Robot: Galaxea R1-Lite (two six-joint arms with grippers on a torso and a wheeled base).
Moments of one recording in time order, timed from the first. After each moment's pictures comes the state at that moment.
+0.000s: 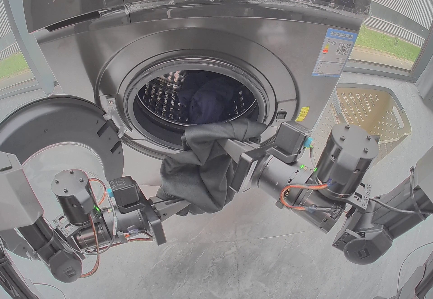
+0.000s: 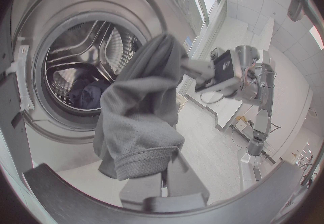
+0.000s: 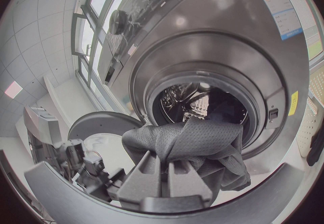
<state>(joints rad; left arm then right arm) -0.50 1.87 -0.25 -1.55 -0.47 -0.08 0.86 1.88 -0.77 -1.25 -0.10 0.28</state>
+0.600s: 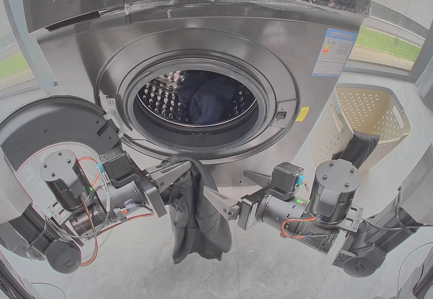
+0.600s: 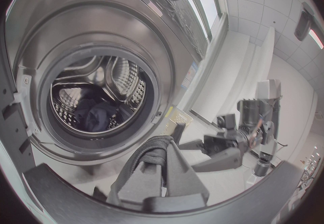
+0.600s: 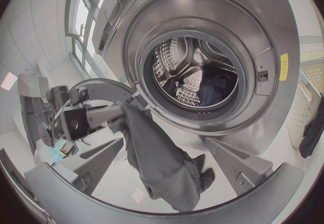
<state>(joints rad) -0.51 1.80 -0.36 -1.55 -0.38 -0.17 0.86 1.93 -0.61 -1.26 -0.09 0.26</state>
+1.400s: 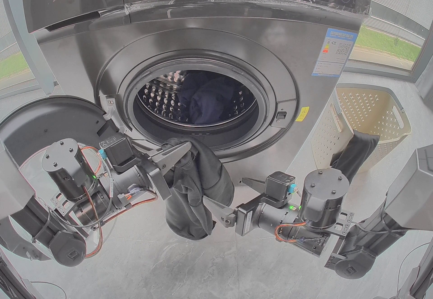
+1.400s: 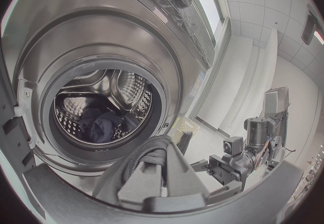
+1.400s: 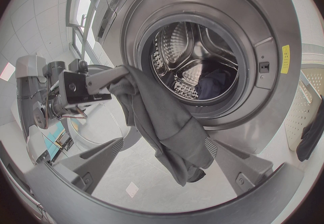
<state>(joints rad) -0.51 1.82 -0.44 -1.55 -0.32 -0.18 0.85 2.00 -0.60 -1.29 -0.09 0.21</state>
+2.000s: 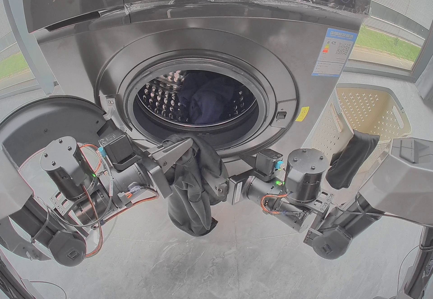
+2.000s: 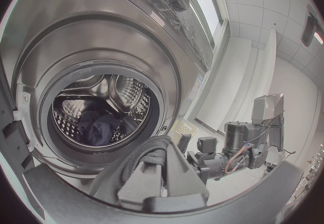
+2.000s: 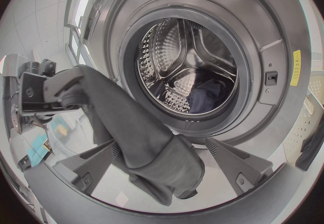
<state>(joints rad) -0.52 1.81 -0.45 -1.55 -0.32 -0.18 0.77 2.12 -0.81 -1.29 -0.09 0.16</state>
